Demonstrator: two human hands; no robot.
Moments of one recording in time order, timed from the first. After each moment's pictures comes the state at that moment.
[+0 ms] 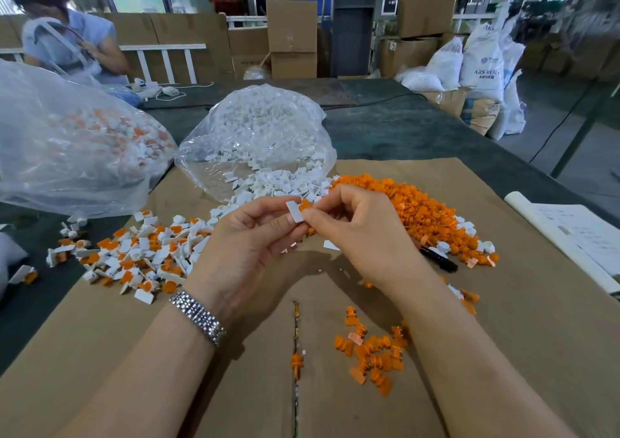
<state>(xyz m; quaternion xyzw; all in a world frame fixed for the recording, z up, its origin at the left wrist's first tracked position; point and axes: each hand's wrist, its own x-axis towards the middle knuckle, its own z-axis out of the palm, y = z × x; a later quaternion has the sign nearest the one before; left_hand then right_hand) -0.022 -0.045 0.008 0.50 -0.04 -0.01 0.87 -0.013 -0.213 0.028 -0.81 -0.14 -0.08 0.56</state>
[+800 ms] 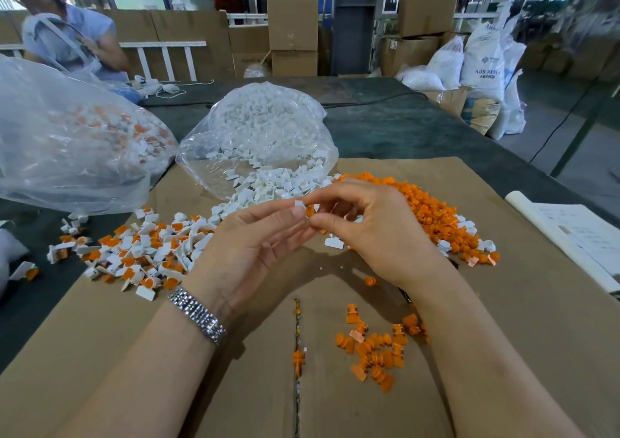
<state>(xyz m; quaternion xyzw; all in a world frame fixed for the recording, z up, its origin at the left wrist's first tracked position) -0.026 -0.043 0.014 0.49 -0.02 -0.05 0.87 -0.012 -0.229 0.033 -0.83 -0.26 -0.11 0.49</state>
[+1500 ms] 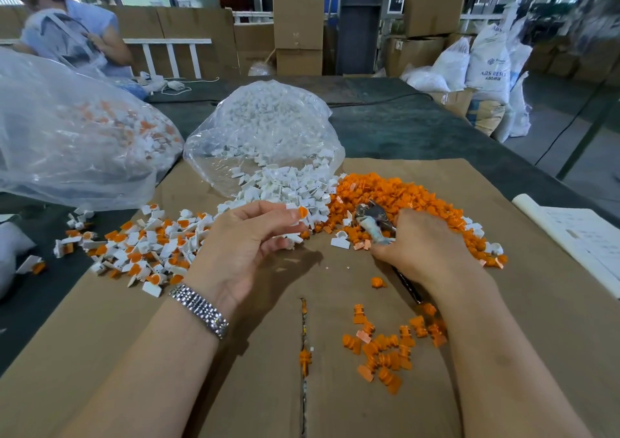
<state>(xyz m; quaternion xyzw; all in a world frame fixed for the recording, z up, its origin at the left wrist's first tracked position) -0.019 -0.033 0.009 0.58 0.06 0.02 0.81 0.005 -0.255 0.018 -0.99 0.06 0.02 0.09</state>
